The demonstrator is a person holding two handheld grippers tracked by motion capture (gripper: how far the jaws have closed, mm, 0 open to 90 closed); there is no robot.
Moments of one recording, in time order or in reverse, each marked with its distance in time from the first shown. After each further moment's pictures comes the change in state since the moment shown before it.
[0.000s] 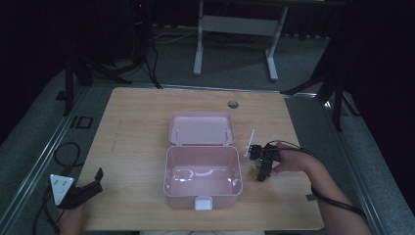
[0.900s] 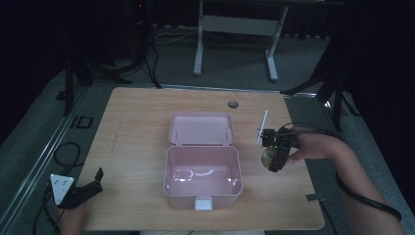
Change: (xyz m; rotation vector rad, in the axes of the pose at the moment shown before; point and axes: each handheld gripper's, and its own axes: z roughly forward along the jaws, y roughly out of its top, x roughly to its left) left arm 0.000 0.000 0.001 0.004 0.002 0.000; right arm 0.025 -0.019 -0.111 -0.012 -0.037 -0.044
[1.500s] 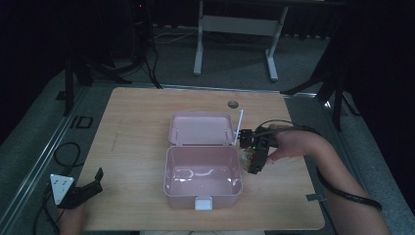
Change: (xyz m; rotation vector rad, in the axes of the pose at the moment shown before) left arm 0.001 0.000 0.000 0.000 -0.004 -0.001; right arm 0.032 0.056 -0.019 -0.036 0.032 -0.112
